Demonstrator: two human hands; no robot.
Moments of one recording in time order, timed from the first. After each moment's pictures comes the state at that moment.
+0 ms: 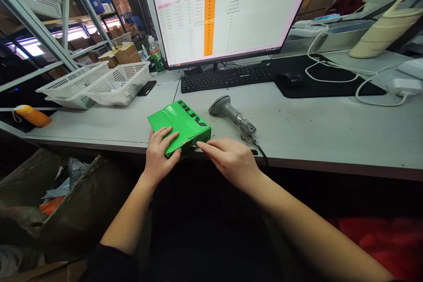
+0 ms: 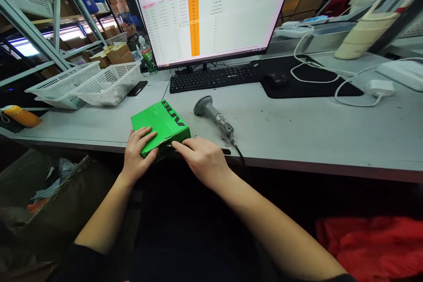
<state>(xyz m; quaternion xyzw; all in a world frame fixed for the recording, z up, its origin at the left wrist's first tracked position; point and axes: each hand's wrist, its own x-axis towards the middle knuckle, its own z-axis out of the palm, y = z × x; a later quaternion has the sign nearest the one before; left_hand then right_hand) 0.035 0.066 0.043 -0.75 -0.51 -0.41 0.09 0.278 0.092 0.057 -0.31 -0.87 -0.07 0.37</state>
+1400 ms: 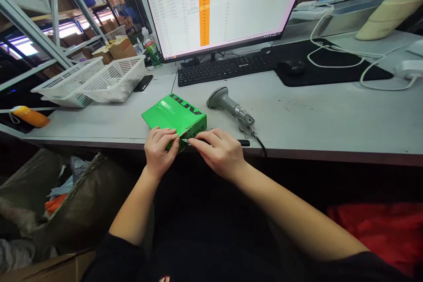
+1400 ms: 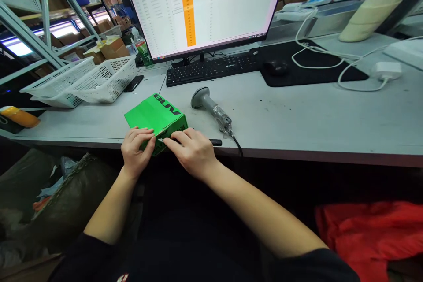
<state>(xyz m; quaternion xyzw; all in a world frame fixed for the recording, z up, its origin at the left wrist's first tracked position) 0.049 0.072 0.045 -0.74 -0.44 -0.47 0.17 0.258 0.094 0.048 -0.26 -0.83 -0.17 0.46</state>
